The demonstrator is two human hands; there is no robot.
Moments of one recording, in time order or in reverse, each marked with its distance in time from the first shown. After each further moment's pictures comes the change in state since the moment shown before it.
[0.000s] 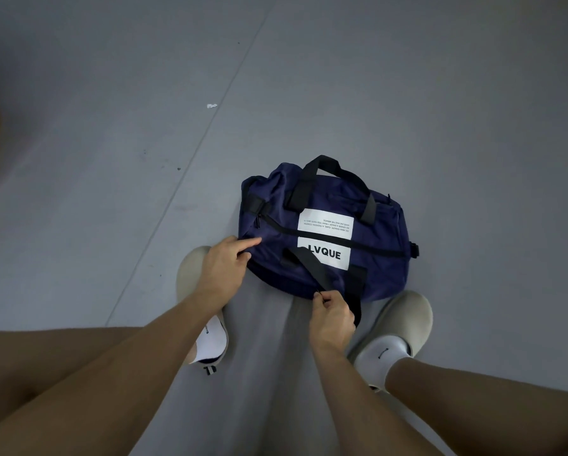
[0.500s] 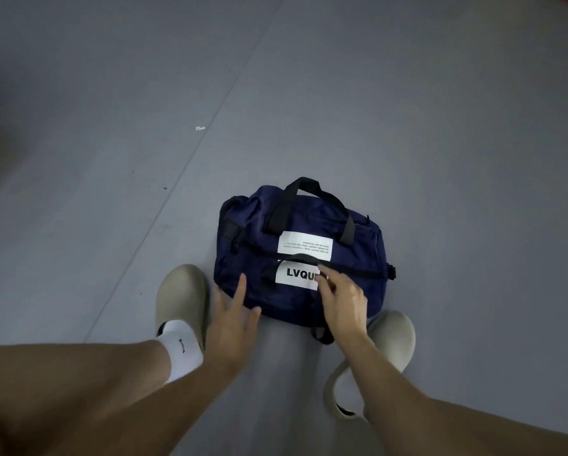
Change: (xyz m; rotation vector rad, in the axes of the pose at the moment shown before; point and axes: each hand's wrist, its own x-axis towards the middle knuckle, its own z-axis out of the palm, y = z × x) left_hand -0.067 0.013 0.072 -0.065 -0.106 -0.189; right_hand 0.079 -0.016 -0.068 -0.040 -0.108 -0.493
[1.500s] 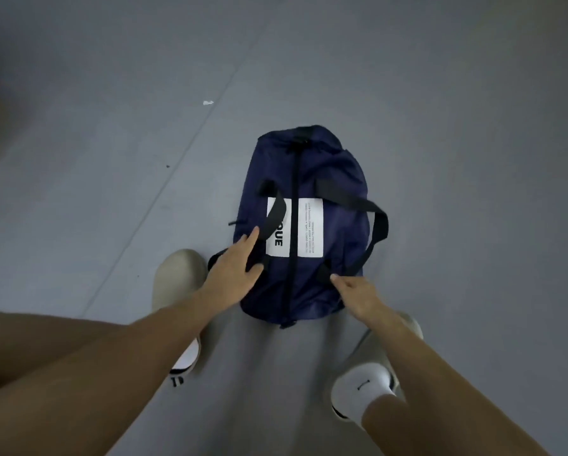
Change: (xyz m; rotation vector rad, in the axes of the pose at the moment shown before) left_hand 0.107 -0.007 -0.003 0.113 -0.122 0.179; right_hand 0.054 0.034 -0.013 -0.070 -0.552 0.293
